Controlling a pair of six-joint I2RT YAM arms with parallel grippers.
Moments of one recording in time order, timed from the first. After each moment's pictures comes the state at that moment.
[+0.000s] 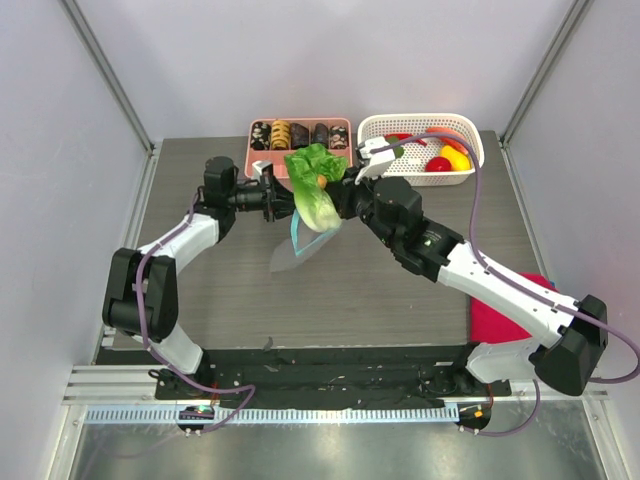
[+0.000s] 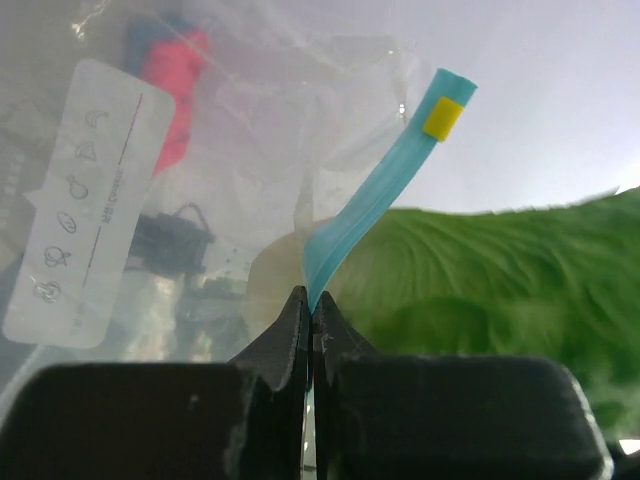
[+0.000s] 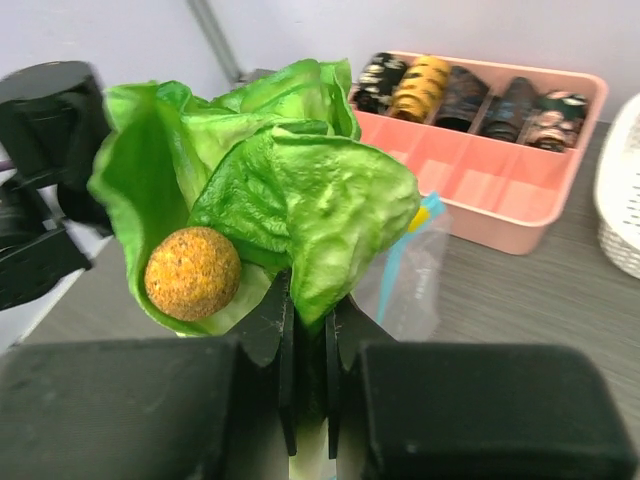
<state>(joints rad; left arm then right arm) -0.24 1.63 1.05 0.32 1.16 -1.60 0.82 1.28 1.17 0.02 0.26 0.28</state>
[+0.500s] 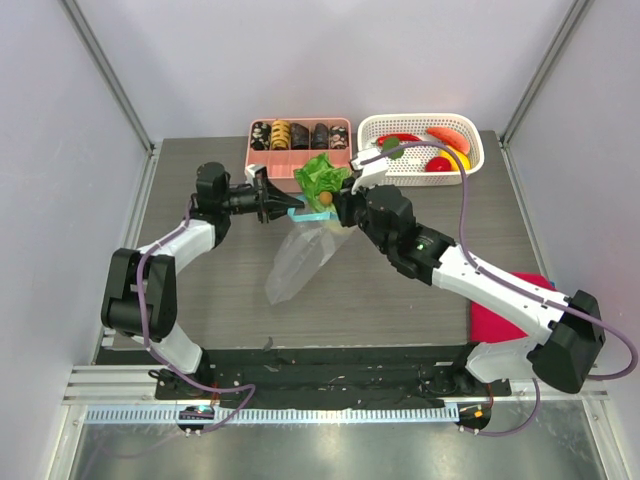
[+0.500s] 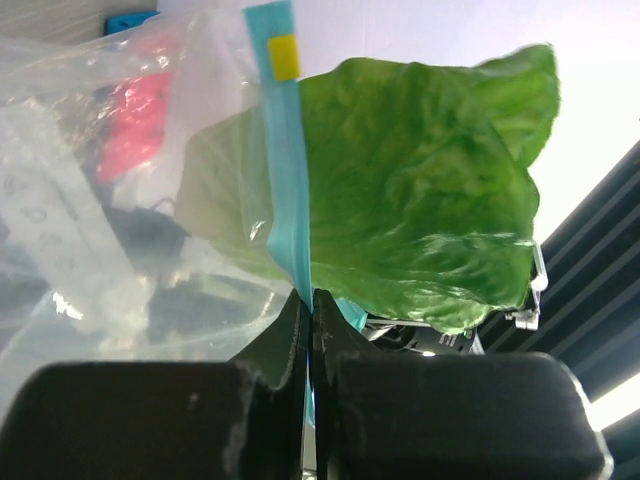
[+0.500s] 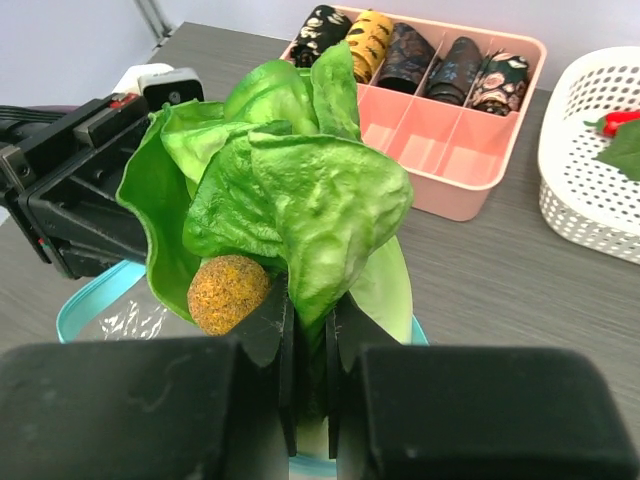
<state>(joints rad) -0.19 1.63 0.97 0.46 1.19 -1.73 0.83 1.30 1.10 0.03 0.37 0.19</state>
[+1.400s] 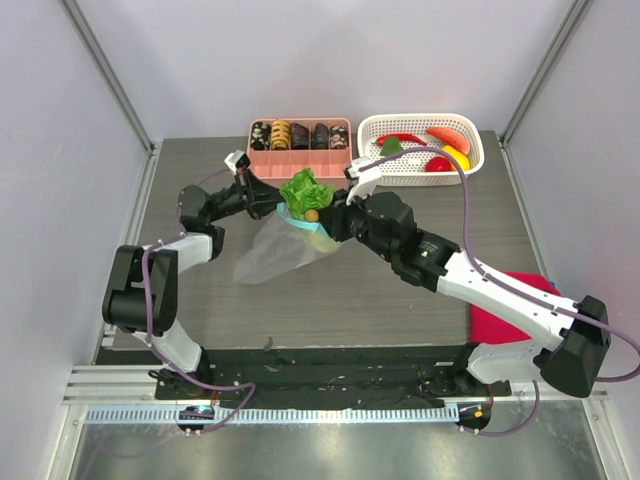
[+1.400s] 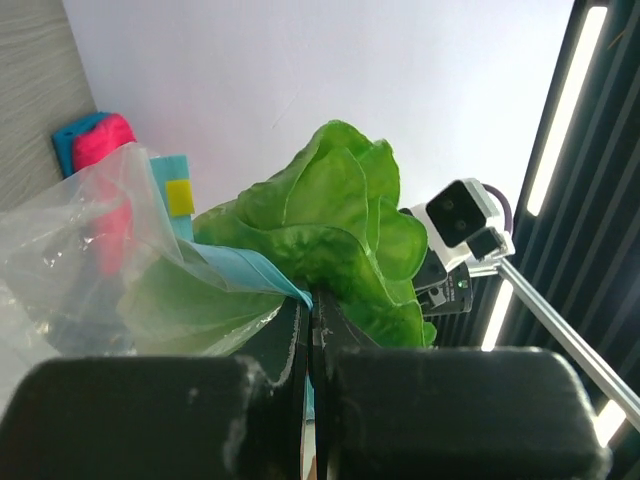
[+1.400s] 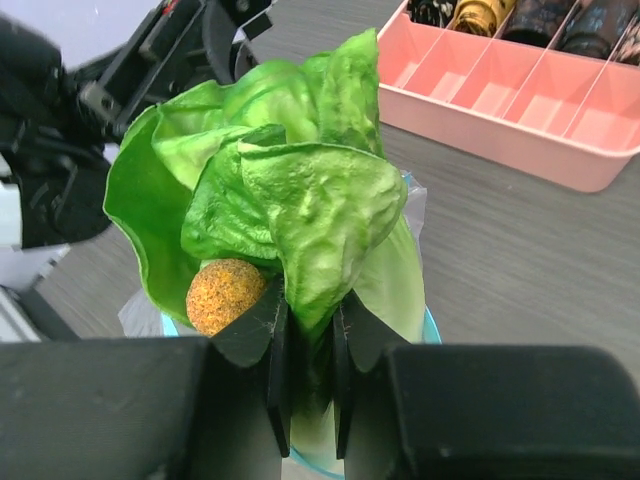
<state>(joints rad) -0.14 1.67 0.82 1.26 1.12 -1.95 0.90 1.25 1.09 -0.03 0.19 0.31</state>
